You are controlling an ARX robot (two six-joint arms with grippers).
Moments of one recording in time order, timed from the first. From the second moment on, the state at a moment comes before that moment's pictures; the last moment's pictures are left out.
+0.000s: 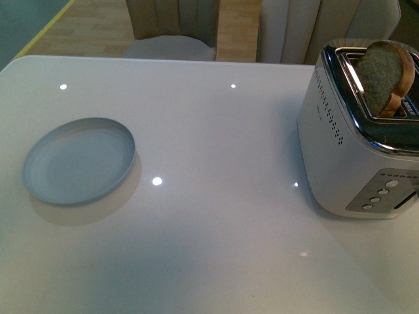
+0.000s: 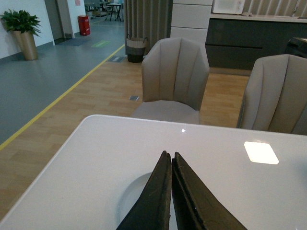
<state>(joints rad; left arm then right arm) 0.00 0.71 0.02 0.69 0.00 -0.01 0.00 0.01 0.02 0.00 0.00 0.00</state>
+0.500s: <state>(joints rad) 0.00 0.35 0.01 0.35 0.00 -0.01 0.00 0.01 0.02 0.00 0.00 0.00</state>
